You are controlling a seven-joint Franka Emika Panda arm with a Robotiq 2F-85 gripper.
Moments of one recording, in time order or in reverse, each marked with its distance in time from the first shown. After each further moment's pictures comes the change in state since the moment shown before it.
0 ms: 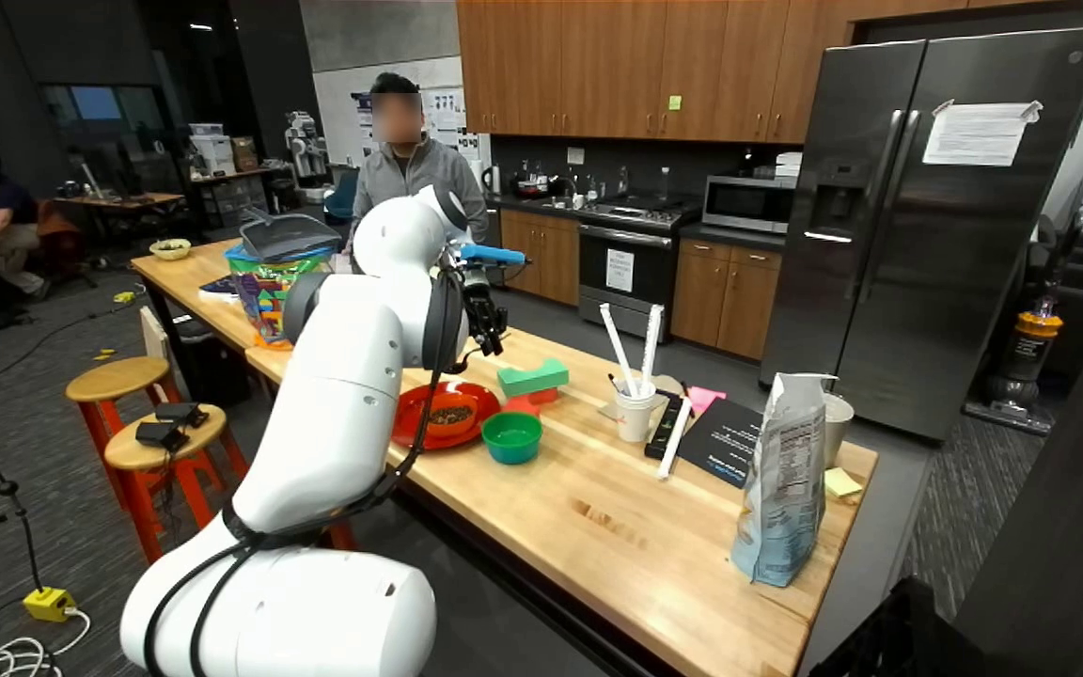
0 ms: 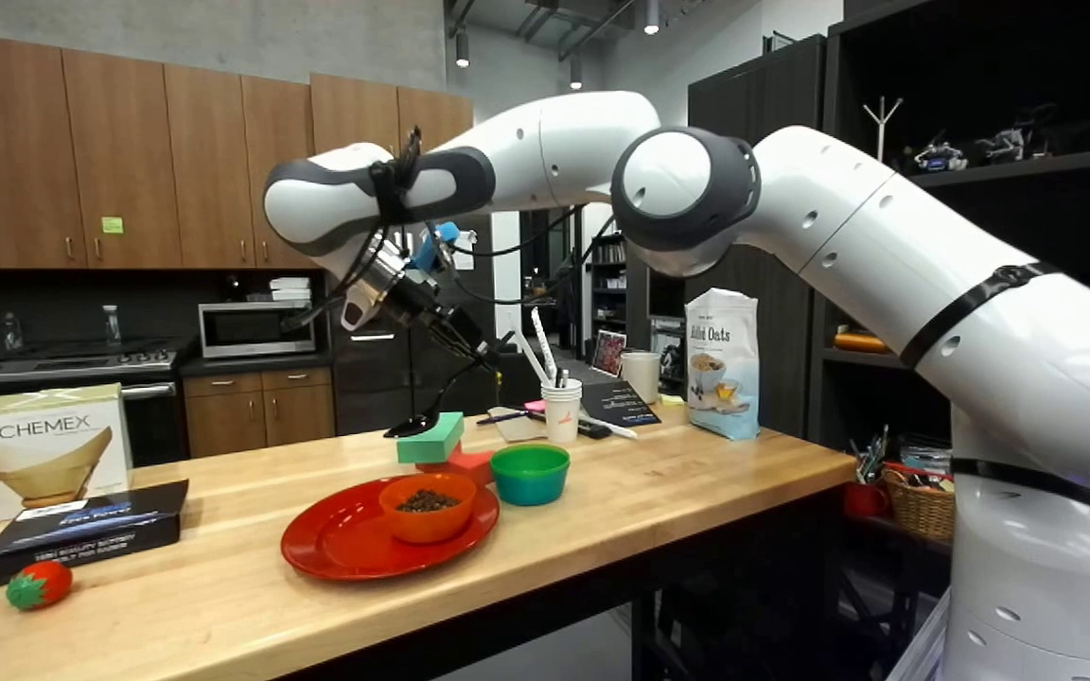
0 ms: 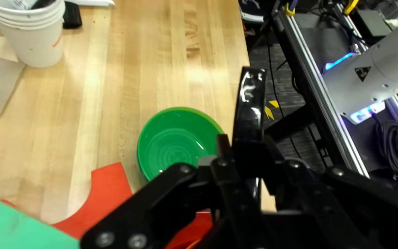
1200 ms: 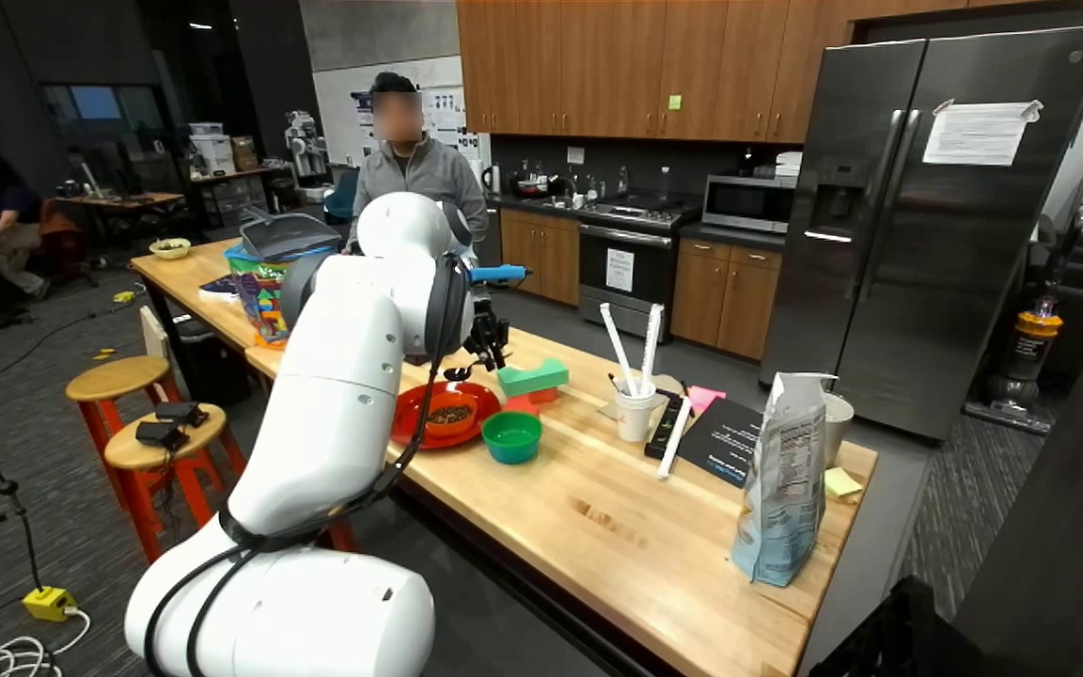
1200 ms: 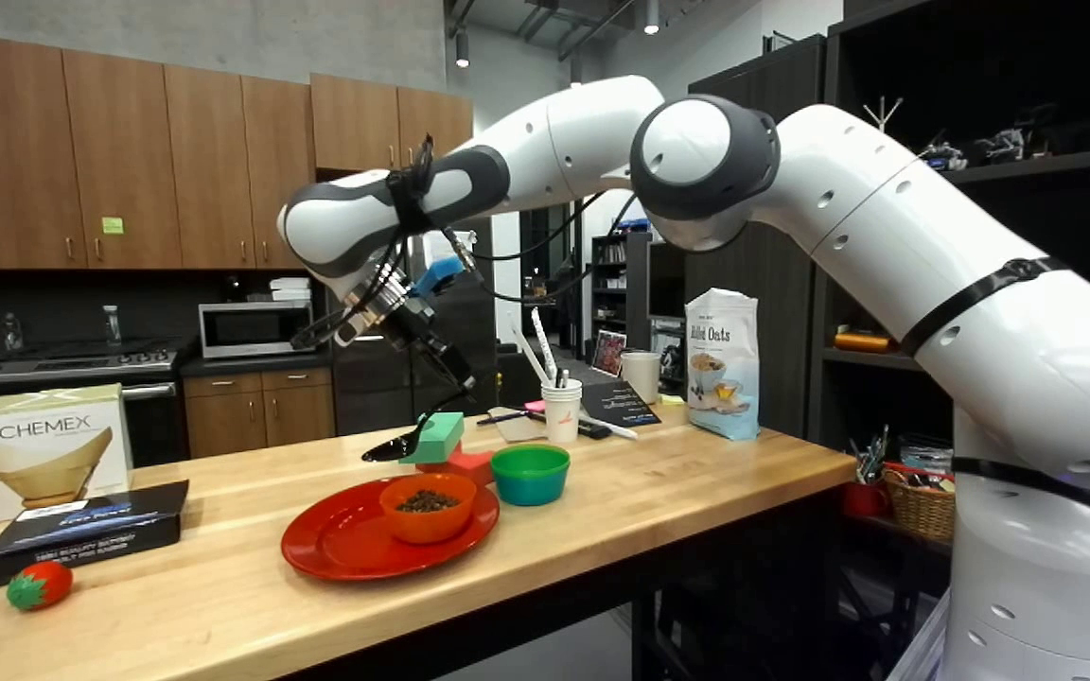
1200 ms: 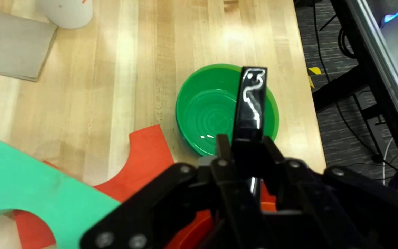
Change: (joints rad) arm -0.051 -0.100 0.009 -0.254 0.061 0.289 0.137
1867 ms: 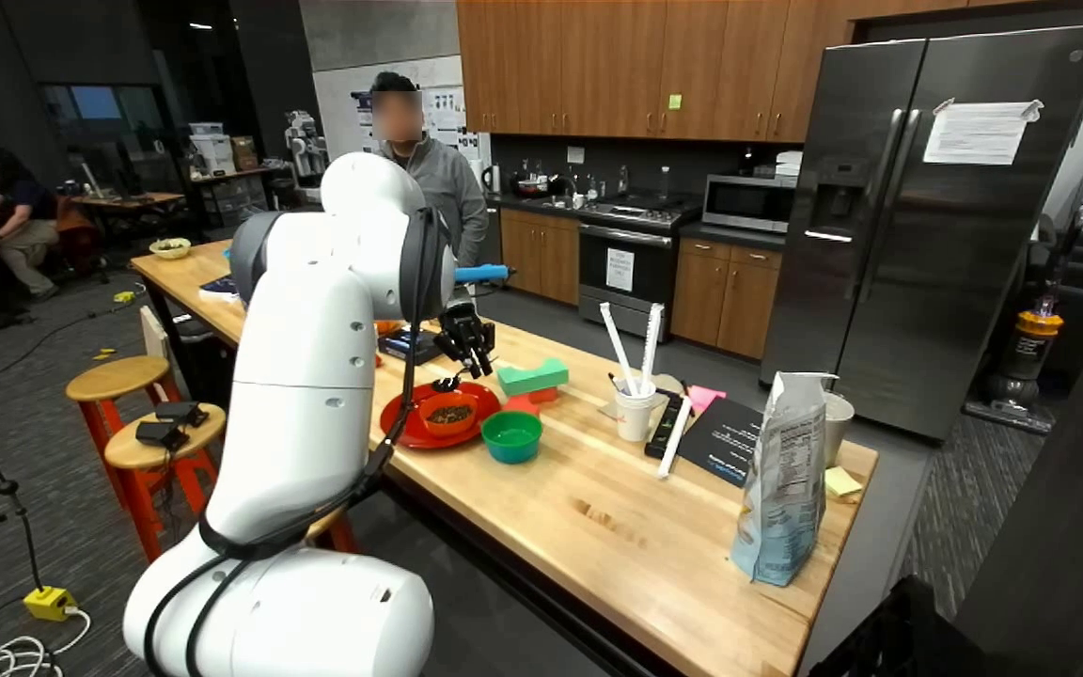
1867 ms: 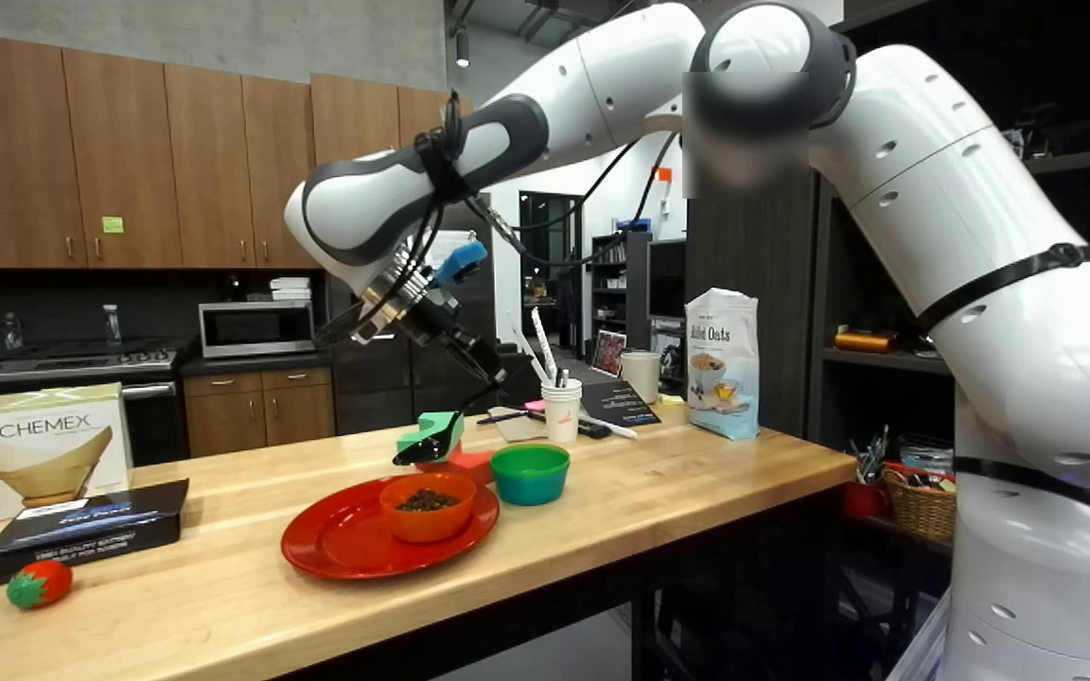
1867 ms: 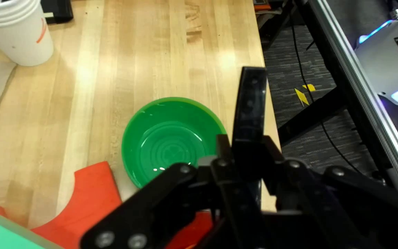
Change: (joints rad) arm -0.005 -0.232 -0.001 -0.352 0.034 0.059 0.096
